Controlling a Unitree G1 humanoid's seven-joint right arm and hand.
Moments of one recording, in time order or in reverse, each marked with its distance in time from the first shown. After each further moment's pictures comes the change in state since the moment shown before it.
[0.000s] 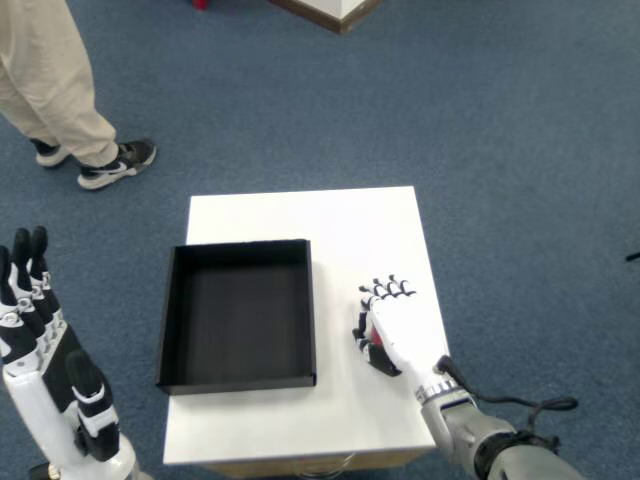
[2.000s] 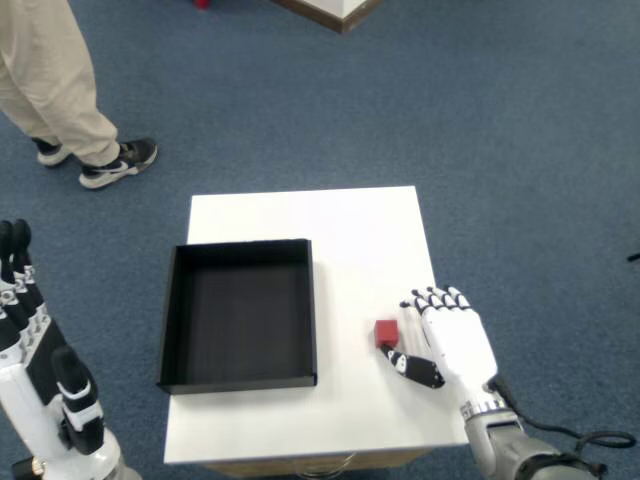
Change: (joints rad) arm 0.083 -0.099 -0.060 0.038 0.044 -0.086 -0.052
